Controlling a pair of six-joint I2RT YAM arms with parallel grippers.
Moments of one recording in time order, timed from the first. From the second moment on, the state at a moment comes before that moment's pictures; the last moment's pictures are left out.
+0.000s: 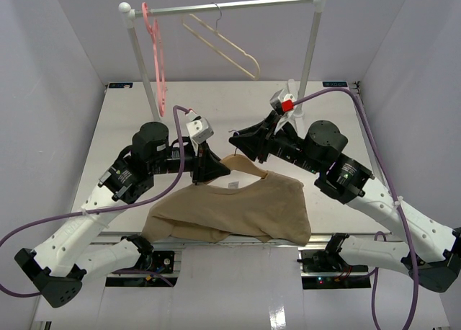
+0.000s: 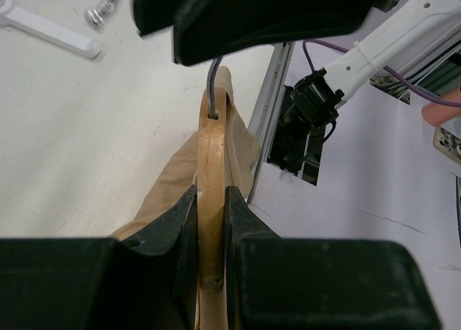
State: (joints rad) left arm -0.70 0.98 1.14 -0.42 0.63 -0.13; right arm 0.94 1.05 1.19 -0.07 -0.17 0.24
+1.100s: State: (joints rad) left arm -0.70 0.87 1.12 -0.49 0.87 -0.03; right arm 0.95 0.79 1.03 -0.34 -0.55 -0.02
